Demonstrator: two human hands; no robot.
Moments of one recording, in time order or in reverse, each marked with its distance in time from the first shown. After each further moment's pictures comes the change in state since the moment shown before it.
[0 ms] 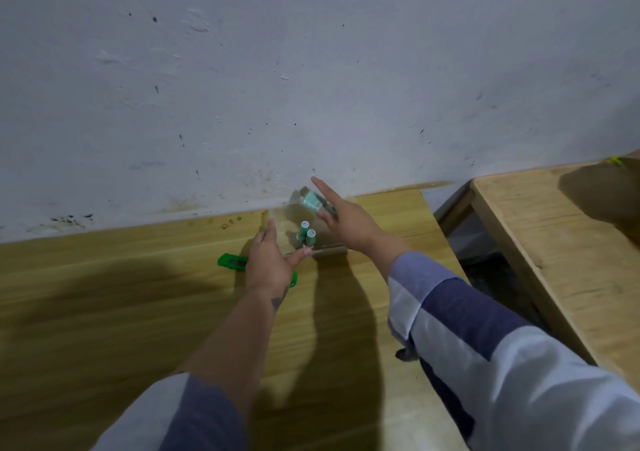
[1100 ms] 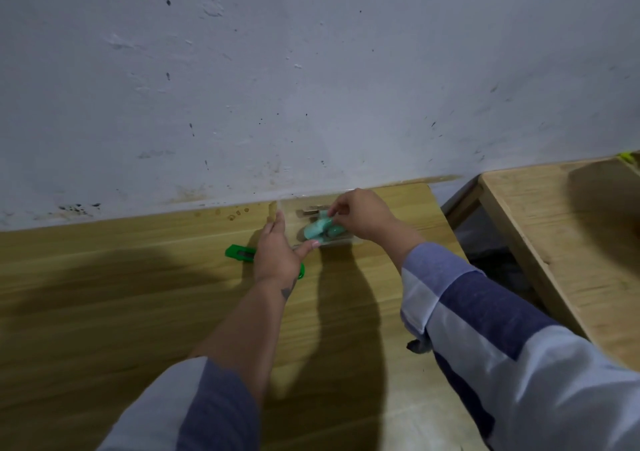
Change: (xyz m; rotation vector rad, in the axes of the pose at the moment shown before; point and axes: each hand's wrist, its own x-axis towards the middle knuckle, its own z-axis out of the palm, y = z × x) left_hand 0.000 0.002 -0.004 0.032 -0.015 0.028; right_hand 0.001 -0.008 -0.010 -0.125 -0.027 0.142
